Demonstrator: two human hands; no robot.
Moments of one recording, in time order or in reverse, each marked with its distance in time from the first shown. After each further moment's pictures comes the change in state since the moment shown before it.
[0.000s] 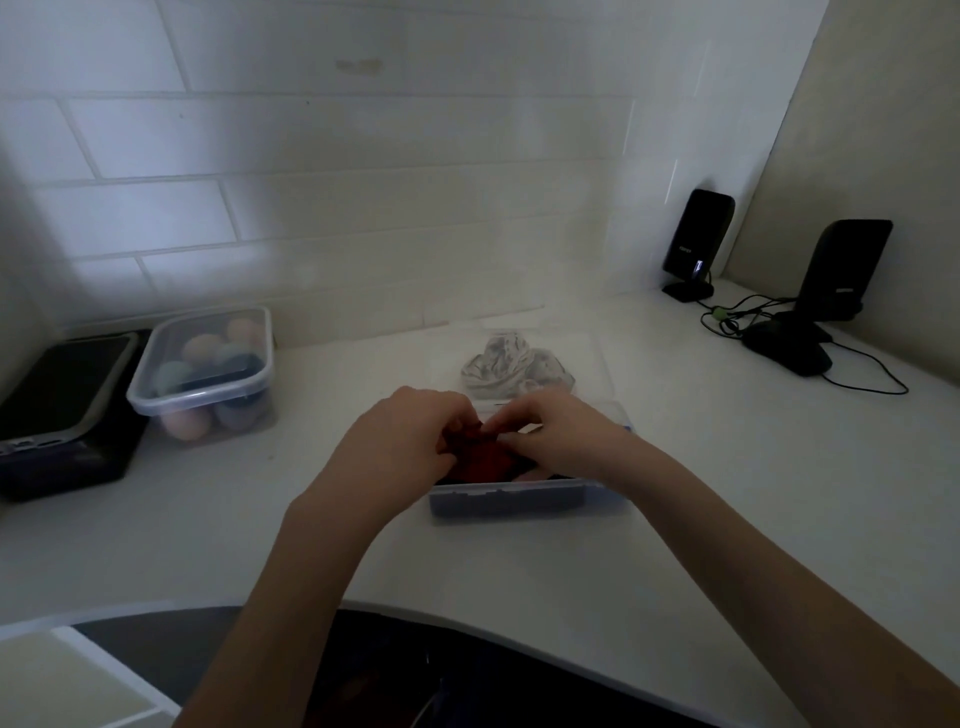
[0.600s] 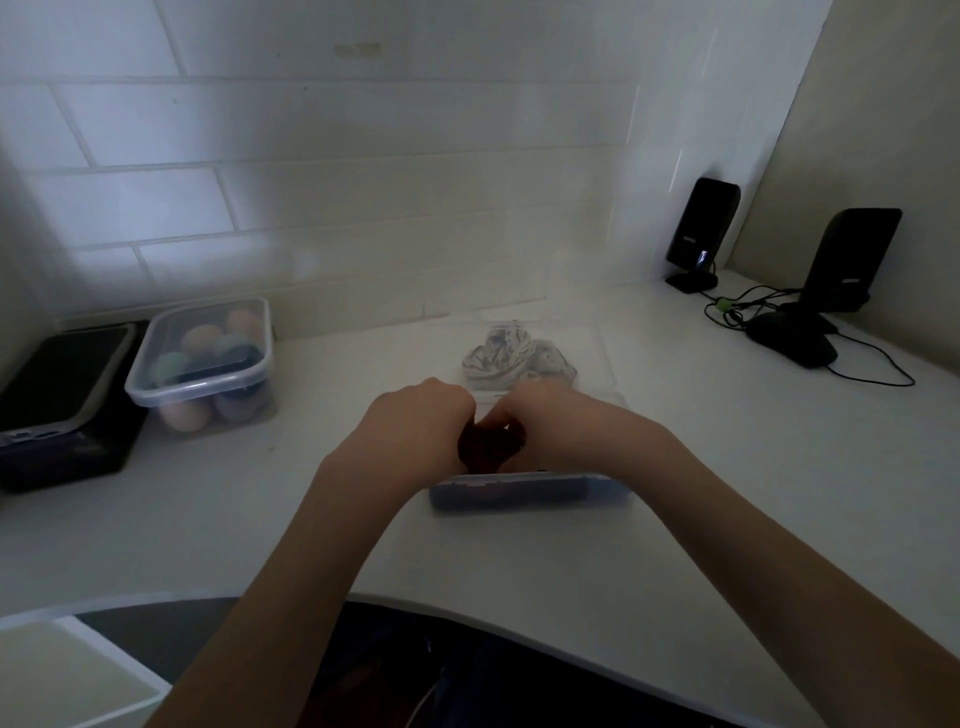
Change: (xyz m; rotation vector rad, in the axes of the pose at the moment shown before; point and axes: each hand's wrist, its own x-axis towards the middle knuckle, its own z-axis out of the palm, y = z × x) left_hand 0.021 0.013 0.004 0.353 -0.228 -0.054; right_hand 0.004 -0.019 -0.003 -0.556 -0.144 -0.167
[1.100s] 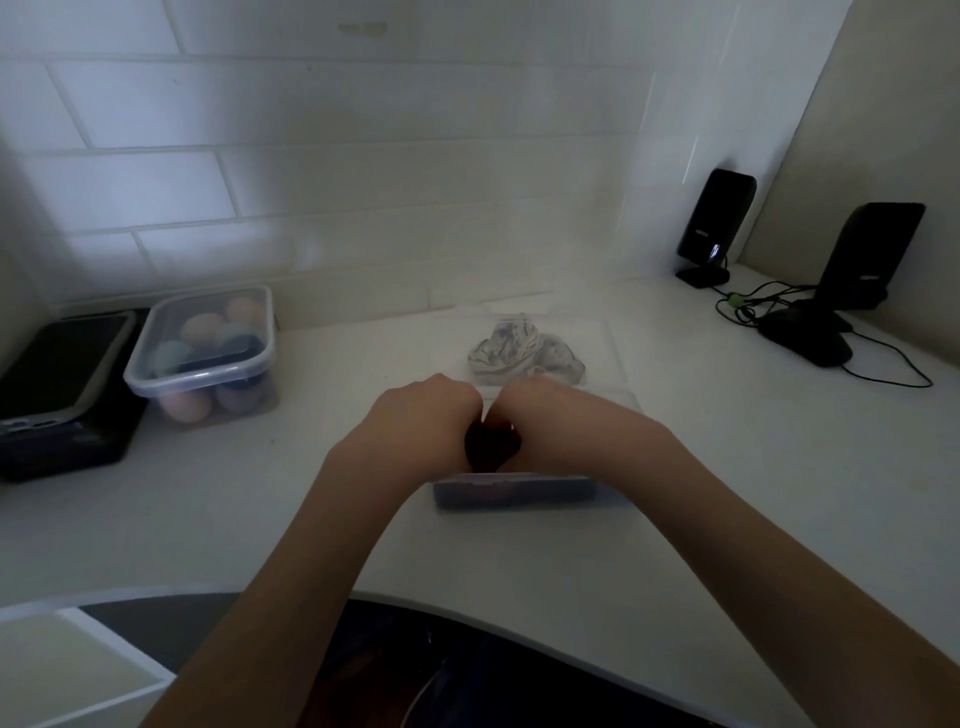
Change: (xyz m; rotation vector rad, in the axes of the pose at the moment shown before) left_hand 0.003 0.001 0.000 -0.025 -0.059 0.003; right_hand 0.008 -0.004 0.005 -0.052 -0.009 0.019
